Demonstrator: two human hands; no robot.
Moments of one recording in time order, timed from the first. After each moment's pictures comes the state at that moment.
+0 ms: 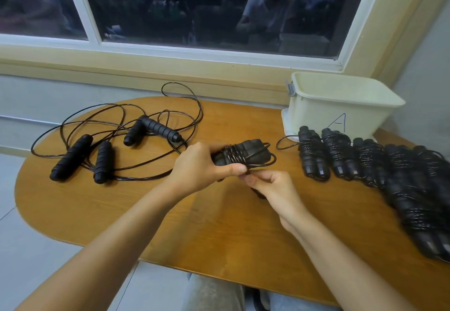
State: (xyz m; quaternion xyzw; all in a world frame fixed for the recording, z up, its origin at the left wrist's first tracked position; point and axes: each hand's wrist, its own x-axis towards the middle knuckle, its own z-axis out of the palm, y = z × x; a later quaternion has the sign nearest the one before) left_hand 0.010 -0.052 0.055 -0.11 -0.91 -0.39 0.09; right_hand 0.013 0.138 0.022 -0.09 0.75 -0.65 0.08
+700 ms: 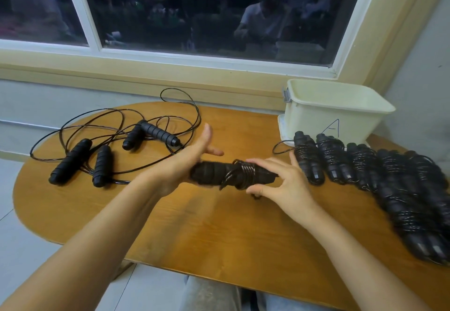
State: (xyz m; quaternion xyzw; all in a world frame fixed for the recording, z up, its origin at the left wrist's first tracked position) left_hand 0.014 -0.066 0.078 0.02 -0.80 -0.58 -0.16; right_hand -0.001 0.169 0.032 -0.27 0.85 -0.43 -0.12
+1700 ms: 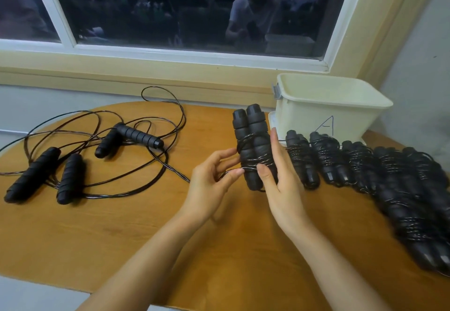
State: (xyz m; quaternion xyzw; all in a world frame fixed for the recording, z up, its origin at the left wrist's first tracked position) left_hand -0.009 0.007 0.016 -0.09 -0.73 -0.67 0.11; right_hand -0.025 0.166 0.007 -0.16 0.83 -0.51 -0.18
